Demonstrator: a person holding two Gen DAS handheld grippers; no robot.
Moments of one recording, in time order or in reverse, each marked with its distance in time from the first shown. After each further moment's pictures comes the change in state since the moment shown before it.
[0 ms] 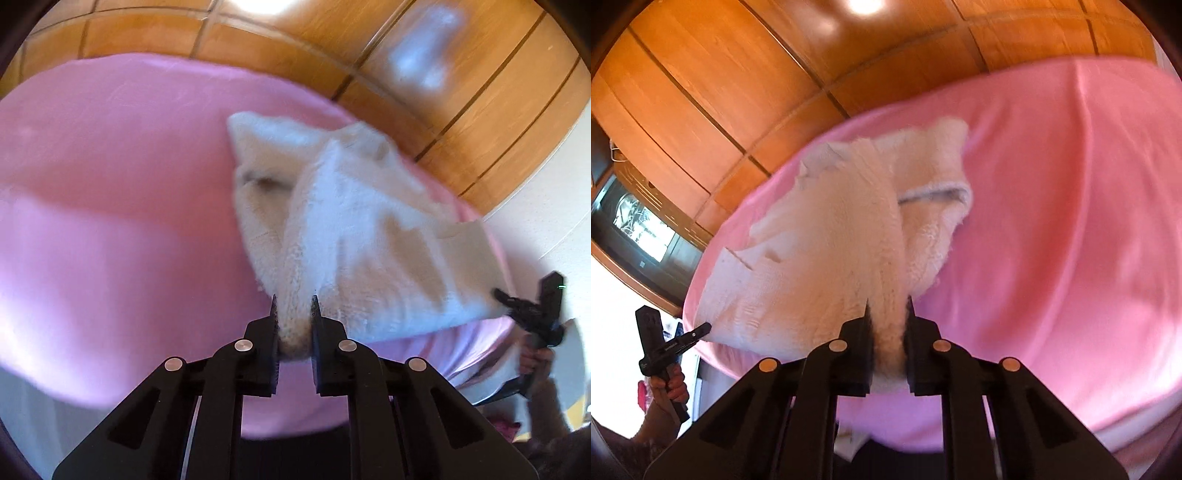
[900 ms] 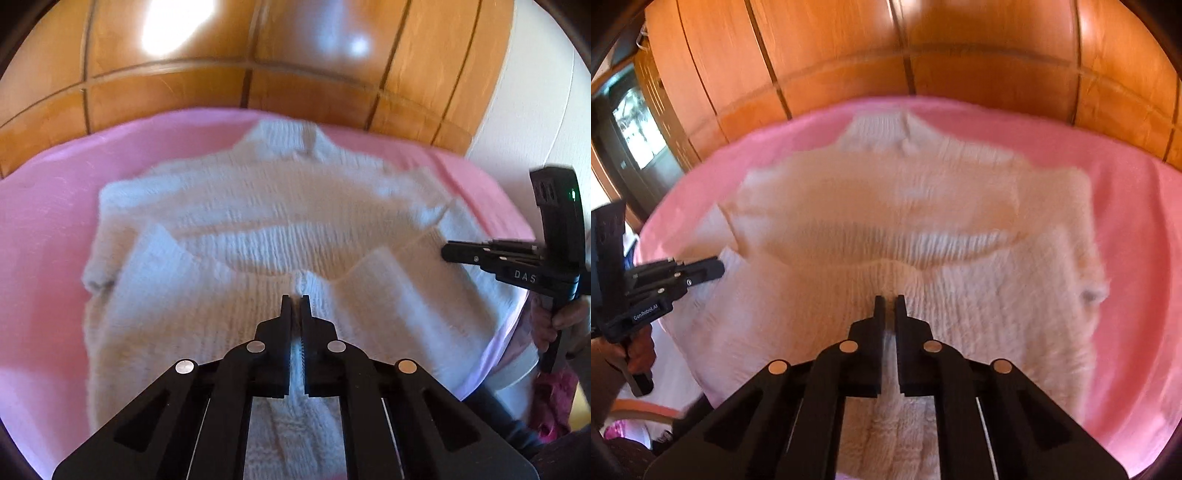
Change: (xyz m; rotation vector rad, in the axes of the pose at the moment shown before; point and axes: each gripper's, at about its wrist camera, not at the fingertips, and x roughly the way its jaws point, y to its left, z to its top) left arm 0.069 -0.107 0.038 0.374 -0.094 -0.047; right arm 0.083 0.107 0.025 -0.367 -0.014 -0.121
